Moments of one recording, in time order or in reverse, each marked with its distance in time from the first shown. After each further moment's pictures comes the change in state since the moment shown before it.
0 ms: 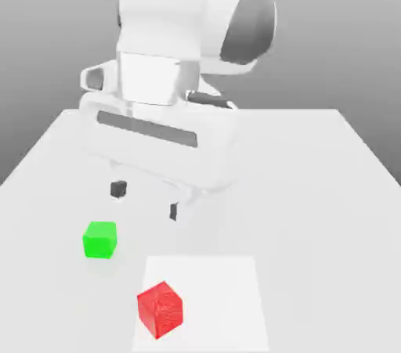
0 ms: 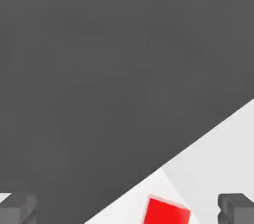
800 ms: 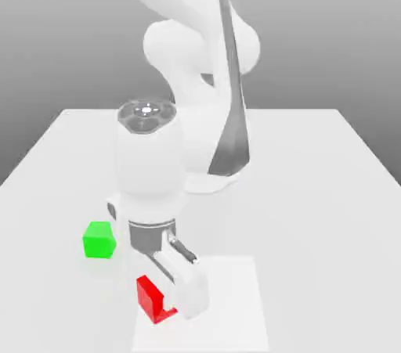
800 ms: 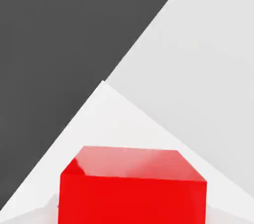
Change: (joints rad) arm -0.013 0.197 -0.025 -0.075 0.067 0.105 0.128
